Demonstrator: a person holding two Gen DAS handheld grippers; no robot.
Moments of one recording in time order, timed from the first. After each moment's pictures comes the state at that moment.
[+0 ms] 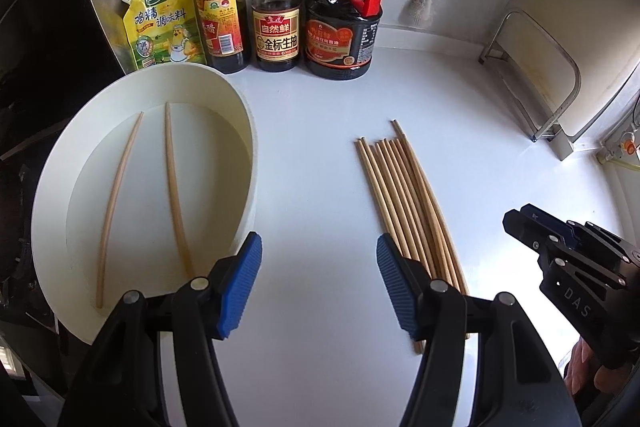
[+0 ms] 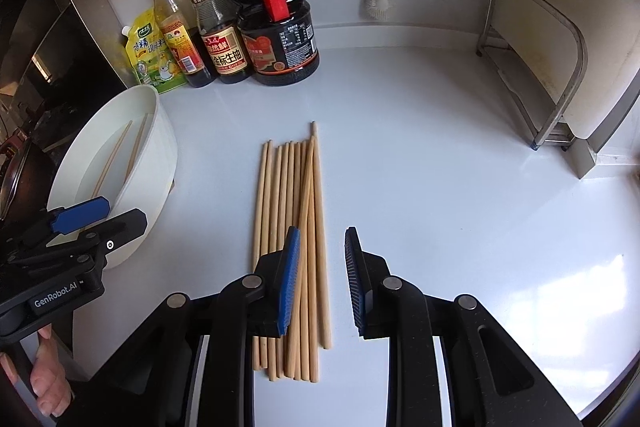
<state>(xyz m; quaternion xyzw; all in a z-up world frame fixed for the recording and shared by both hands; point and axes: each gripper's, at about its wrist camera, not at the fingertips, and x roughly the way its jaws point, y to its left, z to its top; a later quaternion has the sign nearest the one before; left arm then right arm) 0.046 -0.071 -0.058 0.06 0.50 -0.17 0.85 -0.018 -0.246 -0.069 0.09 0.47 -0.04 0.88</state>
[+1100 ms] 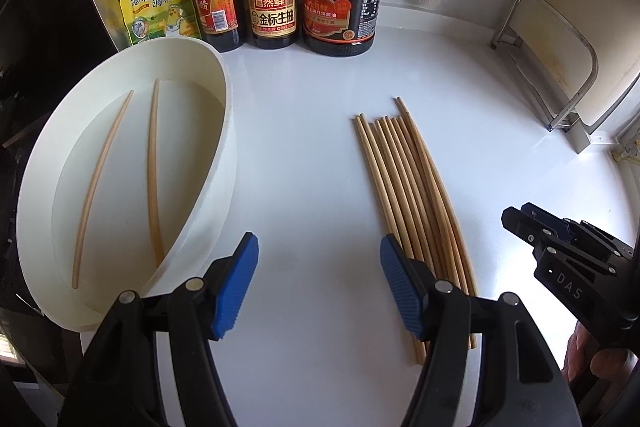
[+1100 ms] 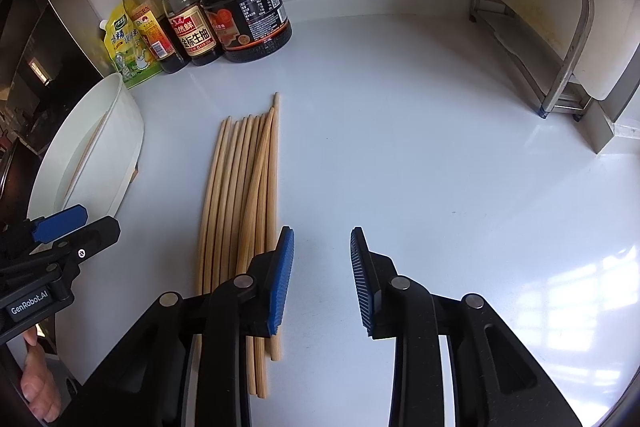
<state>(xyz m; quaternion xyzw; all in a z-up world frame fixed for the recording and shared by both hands) 0.039 -0.088 -0.087 0.06 0.51 -0.14 0.85 -0.014 -0.281 -0.118 0.11 0.48 -0.03 0.87</state>
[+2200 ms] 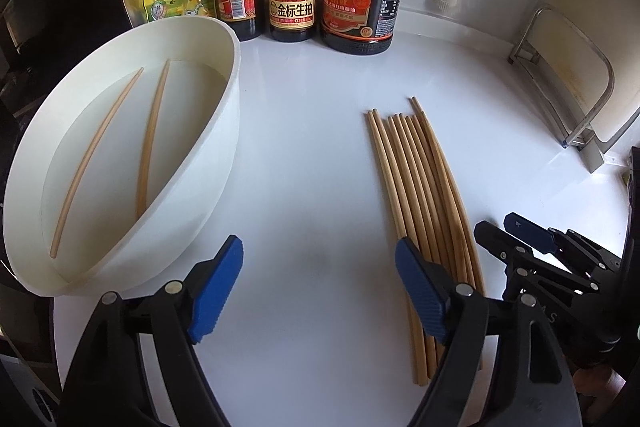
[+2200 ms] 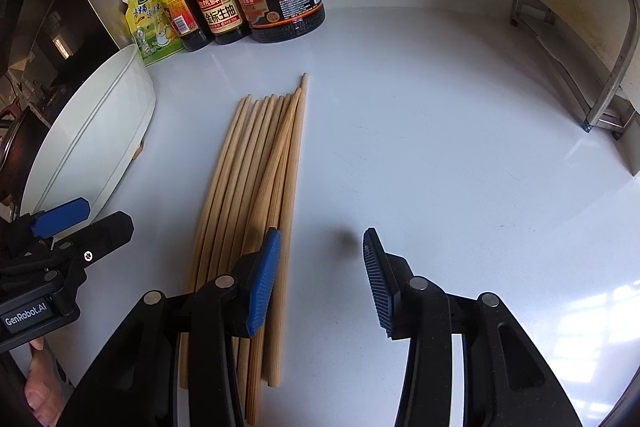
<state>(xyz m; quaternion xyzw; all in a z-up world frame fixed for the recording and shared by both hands) 0.031 -0.088 -0.111 0.03 0.49 -0.11 0.87 0.002 -0.268 -0.145 0.07 0.47 0.02 0.88</state>
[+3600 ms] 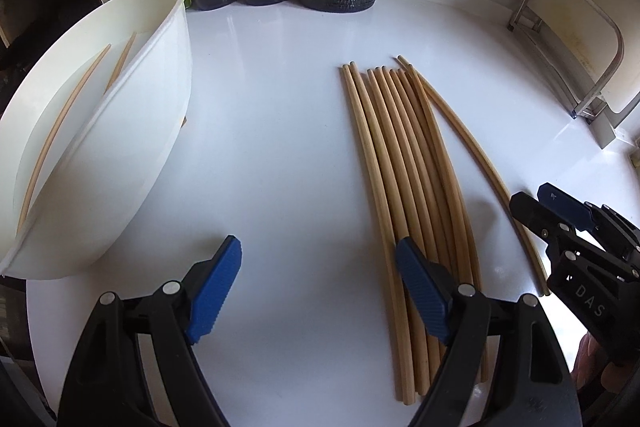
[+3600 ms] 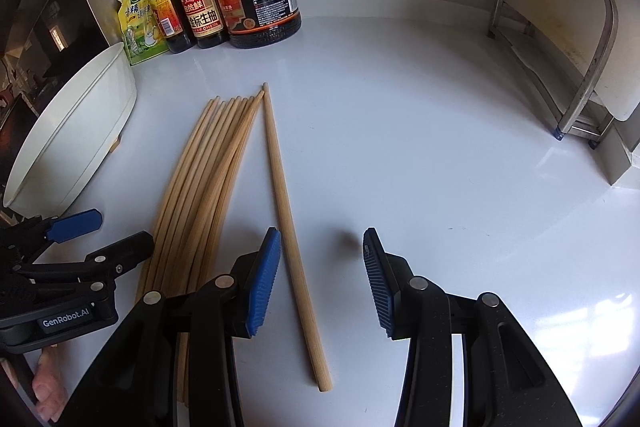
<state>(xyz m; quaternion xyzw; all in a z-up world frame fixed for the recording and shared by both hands) 0.030 -0.117 -0.149 0.05 0.52 -0.11 0.85 -0.012 -0.294 -0.152 0.04 0.46 0.00 0.89</state>
